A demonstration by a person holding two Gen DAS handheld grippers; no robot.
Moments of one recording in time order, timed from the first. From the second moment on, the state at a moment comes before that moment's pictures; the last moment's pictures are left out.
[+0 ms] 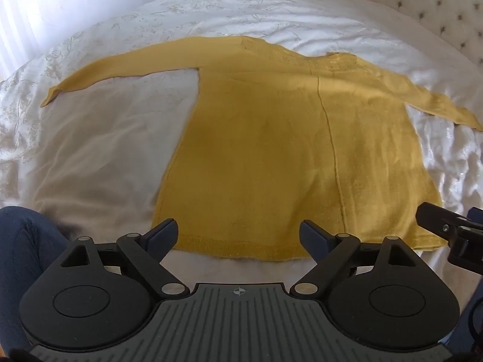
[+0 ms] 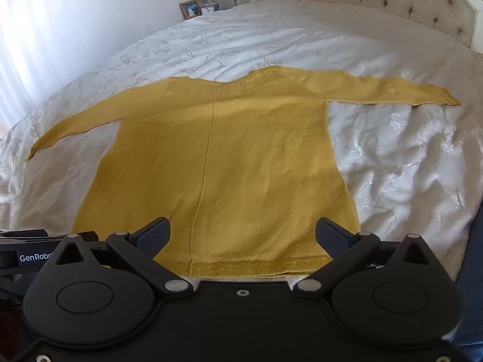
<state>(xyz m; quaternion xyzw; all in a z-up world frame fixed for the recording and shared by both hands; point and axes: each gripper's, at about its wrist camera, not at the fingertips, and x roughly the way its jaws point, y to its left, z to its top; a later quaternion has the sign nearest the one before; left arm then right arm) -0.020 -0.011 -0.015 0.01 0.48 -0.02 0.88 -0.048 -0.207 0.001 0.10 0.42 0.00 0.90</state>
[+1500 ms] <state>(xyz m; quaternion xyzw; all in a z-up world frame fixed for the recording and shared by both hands) -0.013 -0.024 -0.032 0.00 0.52 -0.02 0.85 -0.042 -0.202 -0.017 0.10 0.45 0.02 0.89</state>
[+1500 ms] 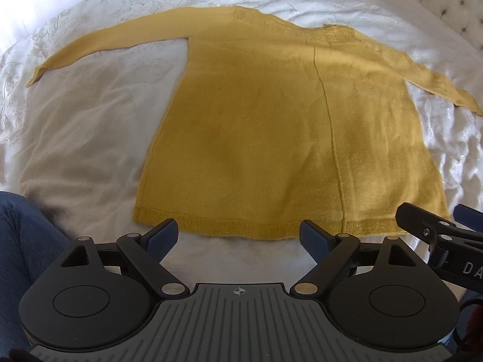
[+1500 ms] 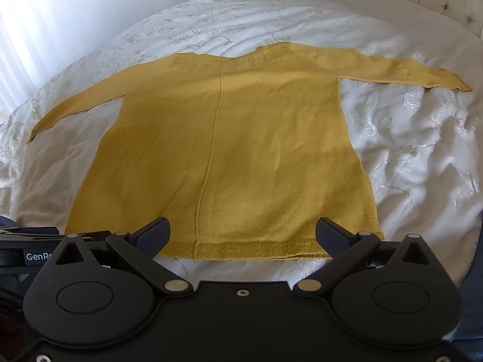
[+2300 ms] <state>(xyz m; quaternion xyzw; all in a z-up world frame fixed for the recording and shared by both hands) 0.002 -0.014 -0.042 -0.01 0.51 -0.02 0.86 -0.025 -0.201 -0.033 0.11 0.47 0.03 0.88</state>
